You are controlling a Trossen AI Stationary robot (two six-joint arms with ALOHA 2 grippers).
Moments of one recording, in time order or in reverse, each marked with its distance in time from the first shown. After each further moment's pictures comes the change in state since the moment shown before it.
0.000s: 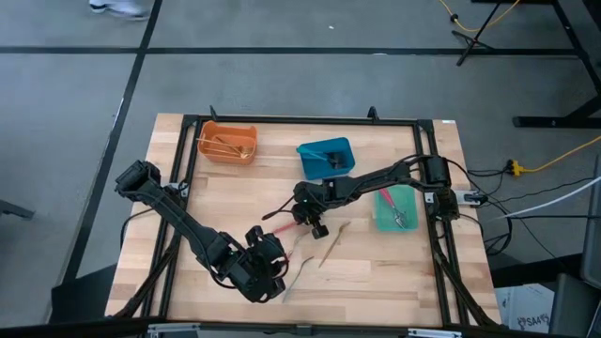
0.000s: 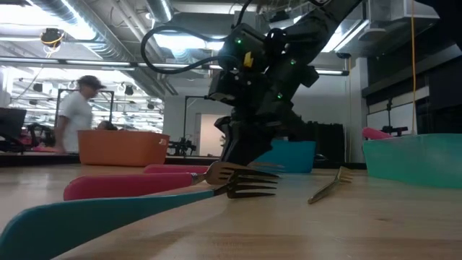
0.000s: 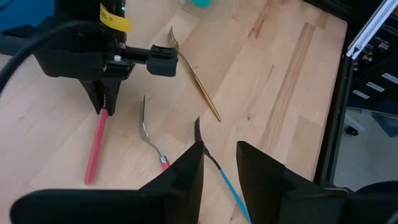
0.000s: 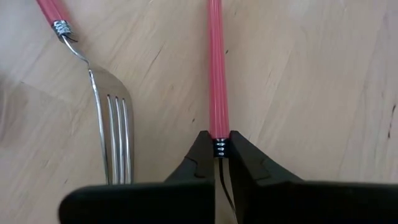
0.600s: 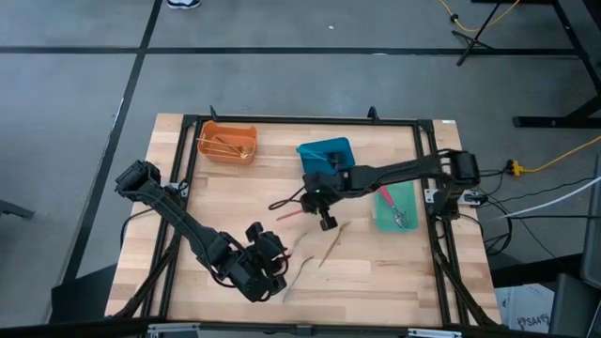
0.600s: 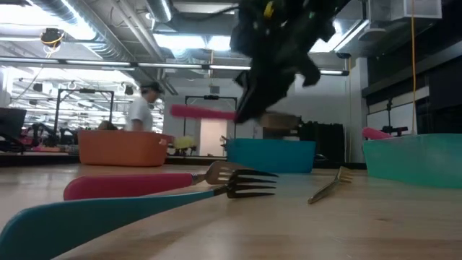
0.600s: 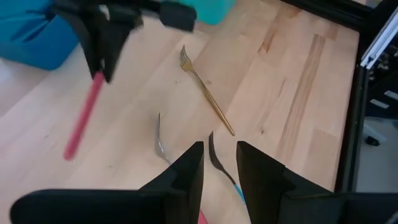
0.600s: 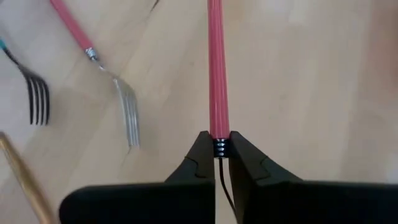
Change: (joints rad) left arm 0.000 0.000 0.000 -0.007 -0.076 0.041; right arm -0.001 -0.239 -0.001 -0.192 0.097 0.002
